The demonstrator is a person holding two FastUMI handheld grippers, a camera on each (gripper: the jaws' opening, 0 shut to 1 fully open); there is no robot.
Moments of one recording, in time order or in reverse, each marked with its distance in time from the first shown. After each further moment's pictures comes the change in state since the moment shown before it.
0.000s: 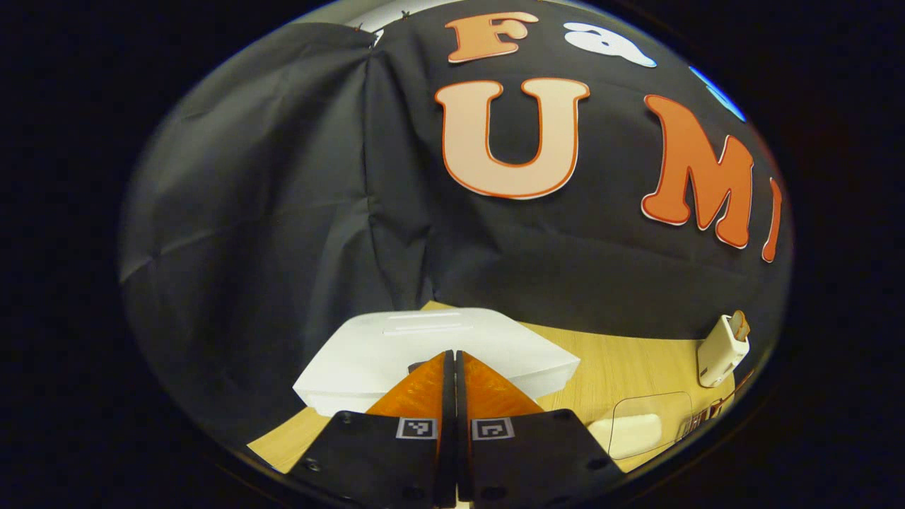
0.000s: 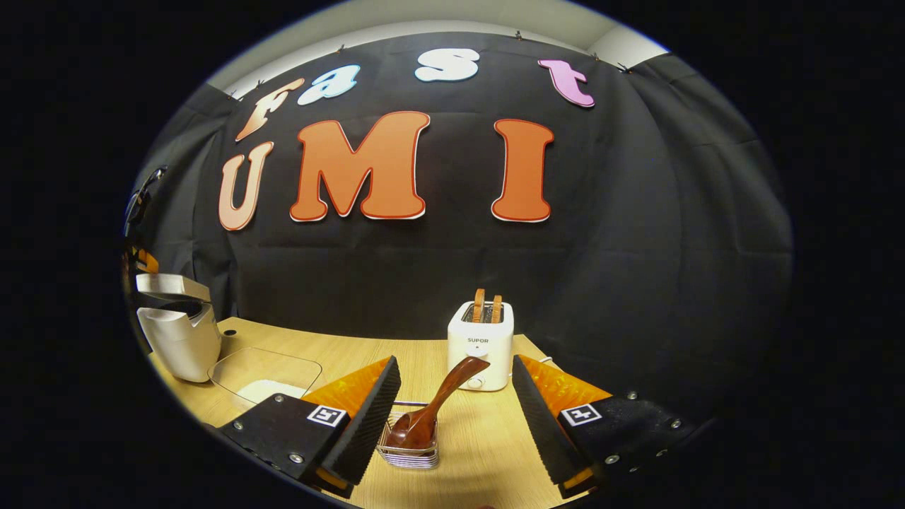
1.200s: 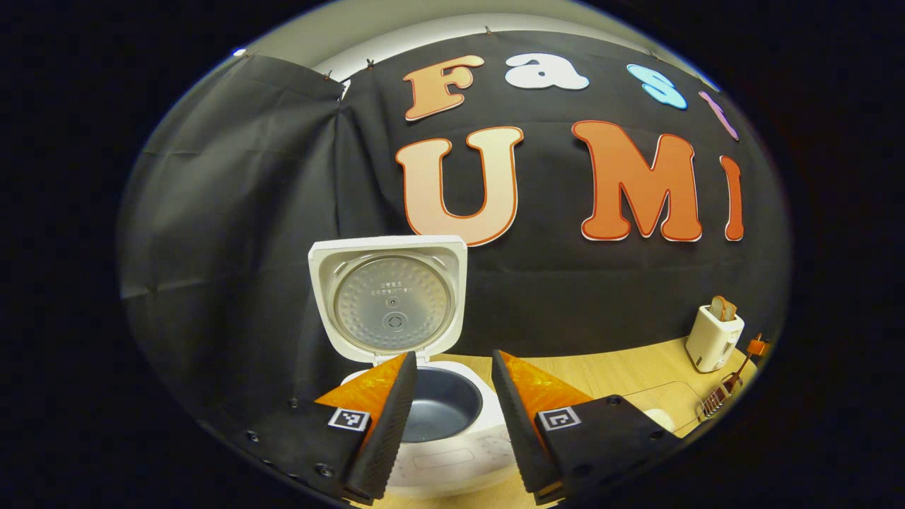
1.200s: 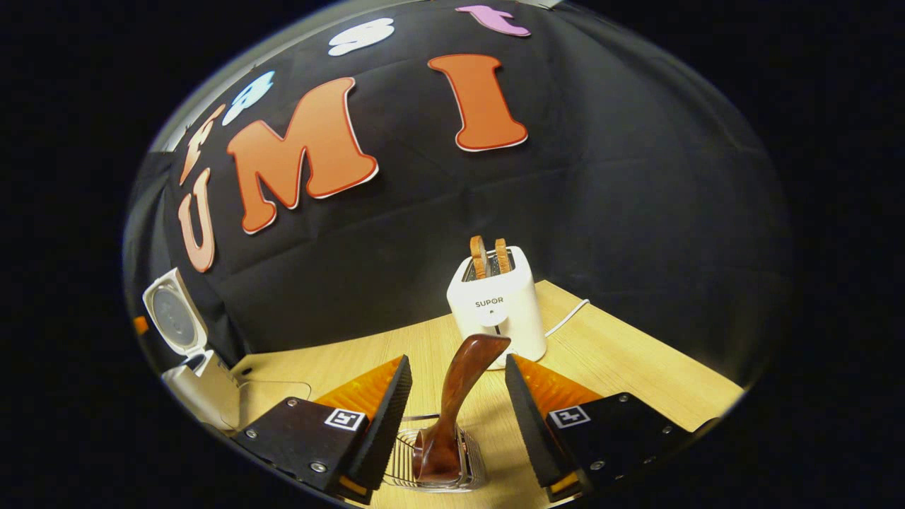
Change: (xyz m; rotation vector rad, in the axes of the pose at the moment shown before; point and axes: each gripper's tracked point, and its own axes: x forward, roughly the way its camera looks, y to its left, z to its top) left arm -0.044 -0.033 -0.001 0.103 -0.227 -0.104; right arm 0.087 0.002 -0.057 0.341 0.159 0.021
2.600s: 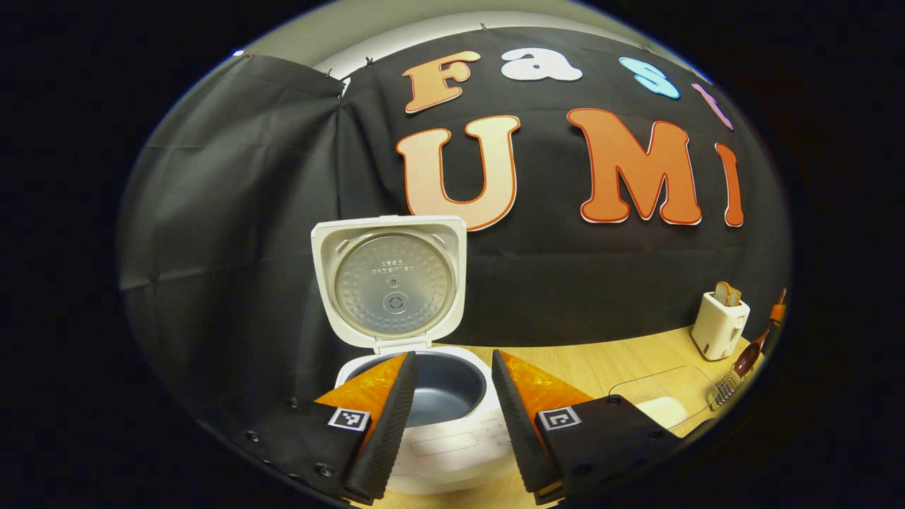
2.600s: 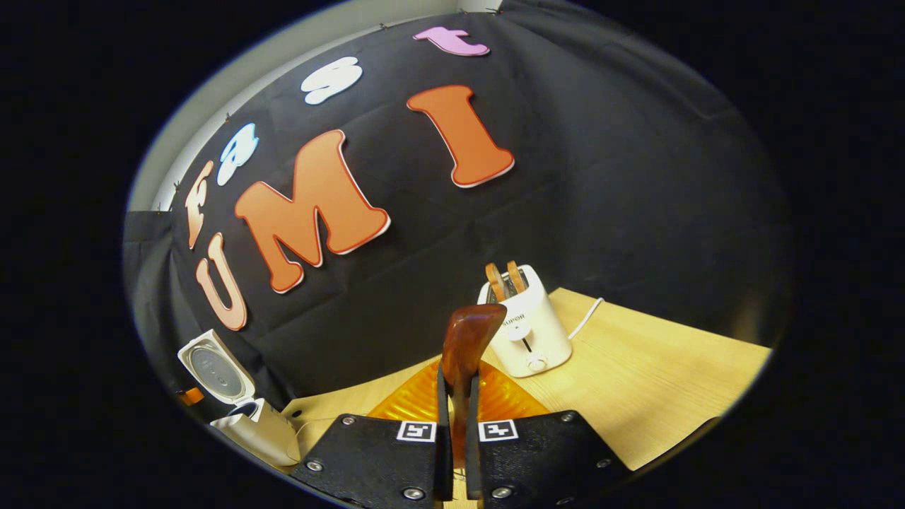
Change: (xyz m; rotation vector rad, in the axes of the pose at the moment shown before) left arm -0.002 0.003 -0.033 0.007 0.014 0.002; right arm -0.035 0.040 0.052 0.133 -0.141 0.084
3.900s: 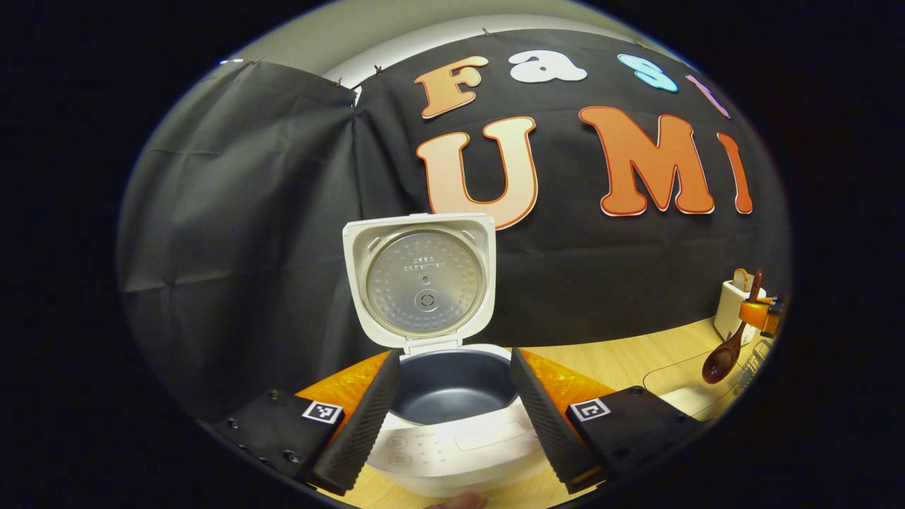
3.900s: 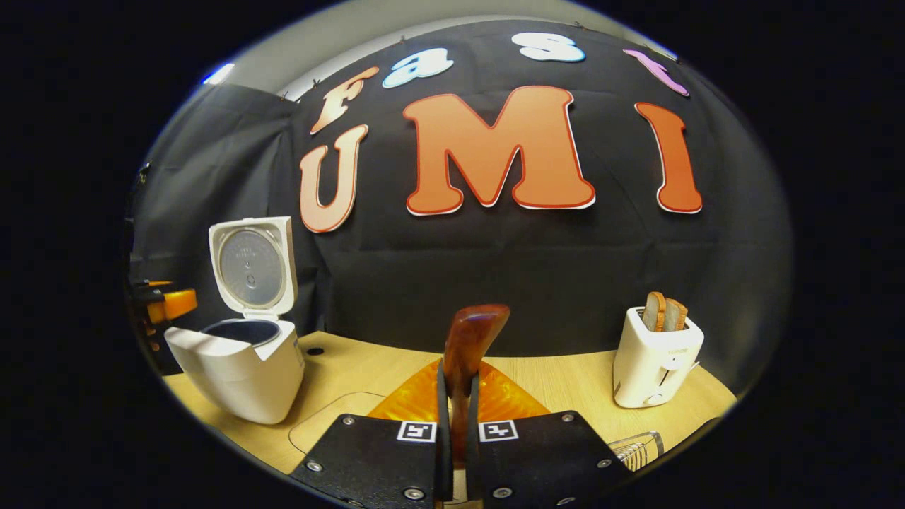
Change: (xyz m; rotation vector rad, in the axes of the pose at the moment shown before) left arm -0.002 0.033 -0.022 0.030 -0.040 0.075; right arm 0.038 0.185 -0.114 -0.490 0.054 0.311
